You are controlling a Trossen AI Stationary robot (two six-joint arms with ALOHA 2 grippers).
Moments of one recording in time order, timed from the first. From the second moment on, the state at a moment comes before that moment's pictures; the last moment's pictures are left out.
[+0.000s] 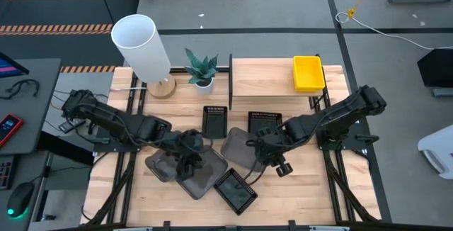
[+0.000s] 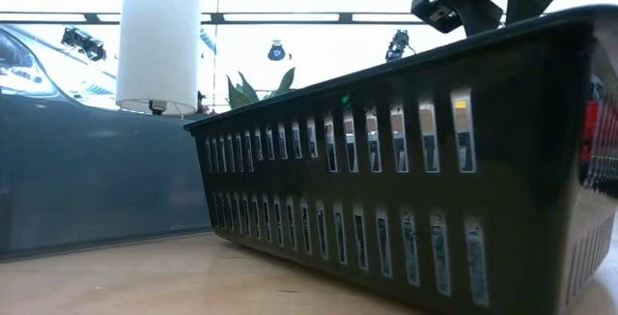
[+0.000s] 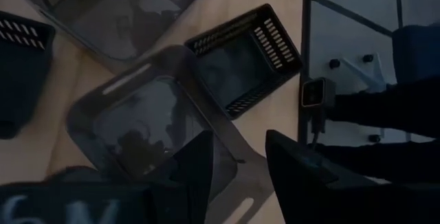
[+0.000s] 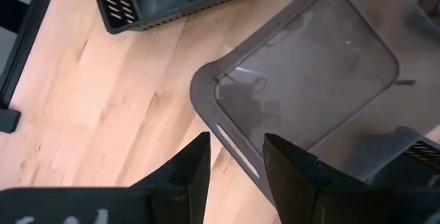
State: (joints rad) left arm -0.37 1.39 1.24 -0.69 0.03 -0.62; right arm 0.35 1.55 1.26 -0.95 -0.07 -0.05
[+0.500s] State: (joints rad) left arm -0.59 1.49 1.23 -0.69 -0.02 -0.94; right arm 0.34 1.35 1.26 -1.00 0.21 -0.03
